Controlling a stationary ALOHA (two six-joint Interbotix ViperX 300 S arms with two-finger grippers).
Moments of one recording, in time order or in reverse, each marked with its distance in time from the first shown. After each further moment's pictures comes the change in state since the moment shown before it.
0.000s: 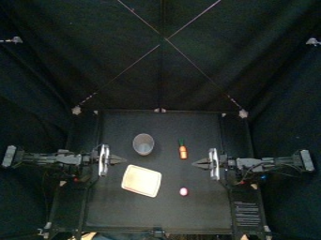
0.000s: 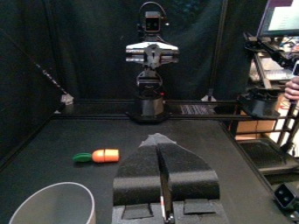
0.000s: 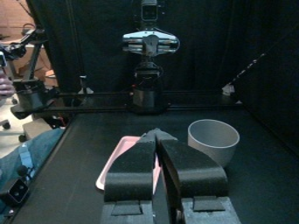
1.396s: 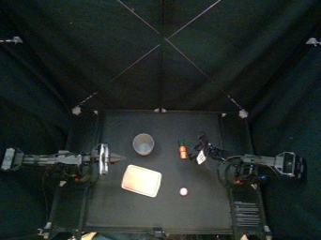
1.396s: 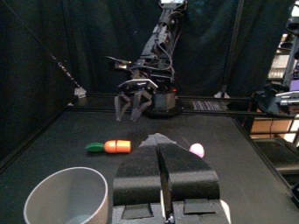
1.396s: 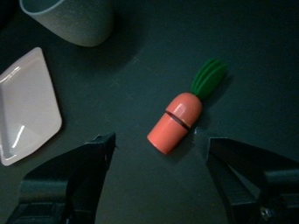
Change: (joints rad) left arm 0.069 -0.009 0.075 0.000 -0.058 0.000; right arm -0.394 0.495 -0.031 0.163 0.245 0.318
